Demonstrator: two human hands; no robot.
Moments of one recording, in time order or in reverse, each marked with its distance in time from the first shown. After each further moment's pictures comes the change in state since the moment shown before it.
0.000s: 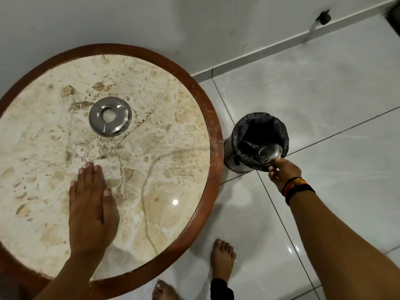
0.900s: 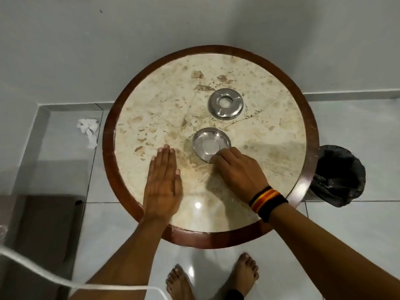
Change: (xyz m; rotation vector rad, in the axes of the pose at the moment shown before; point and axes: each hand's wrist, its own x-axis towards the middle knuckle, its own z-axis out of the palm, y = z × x) left_hand -0.053 -0.043 -0.025 0.024 0.127 -0.119; right_hand -0.253 0.115 0.184 -1.369 -0.721 -2.108
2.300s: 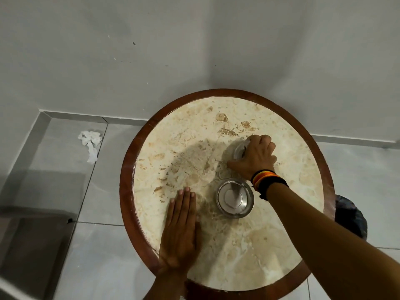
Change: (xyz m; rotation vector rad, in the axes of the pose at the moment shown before) left_hand 0.010 -0.010 0.004 -0.084 -0.005 -0.014; right_hand 0.166 0.056 0.015 0.095 -0.313 0.838
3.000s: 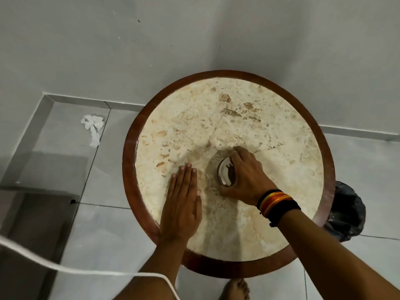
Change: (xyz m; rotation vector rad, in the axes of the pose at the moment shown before) left_hand -0.002 0.003 -0.002 0.038 0.004 -0.011; right_hand -0.102 0.014 0.003 -0.050 -0.284 -0.423
